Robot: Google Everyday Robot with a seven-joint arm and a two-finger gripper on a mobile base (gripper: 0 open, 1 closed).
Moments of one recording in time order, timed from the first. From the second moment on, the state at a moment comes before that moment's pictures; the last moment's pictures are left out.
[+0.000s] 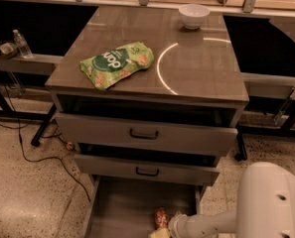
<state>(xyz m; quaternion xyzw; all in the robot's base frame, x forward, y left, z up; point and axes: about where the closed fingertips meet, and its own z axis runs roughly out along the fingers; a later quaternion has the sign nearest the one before) 0.434 -0.084 0.165 -0.28 0.91 0.20 0.22</state>
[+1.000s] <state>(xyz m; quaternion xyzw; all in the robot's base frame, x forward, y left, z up) 0.455 -0.073 0.114 -0.25 0.92 0.15 0.25</state>
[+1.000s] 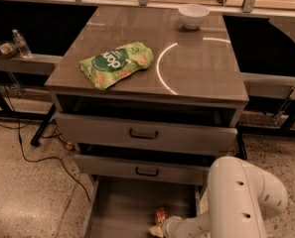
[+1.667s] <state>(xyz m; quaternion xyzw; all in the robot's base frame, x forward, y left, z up) 0.464 -0.091 0.154 -0.23 0.92 0.13 0.28</state>
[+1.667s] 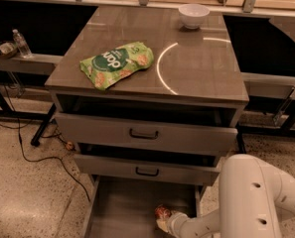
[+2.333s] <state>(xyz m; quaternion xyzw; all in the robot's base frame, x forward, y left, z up) 0.463 -0.110 0.213 -0.25 0.92 0.12 0.29</state>
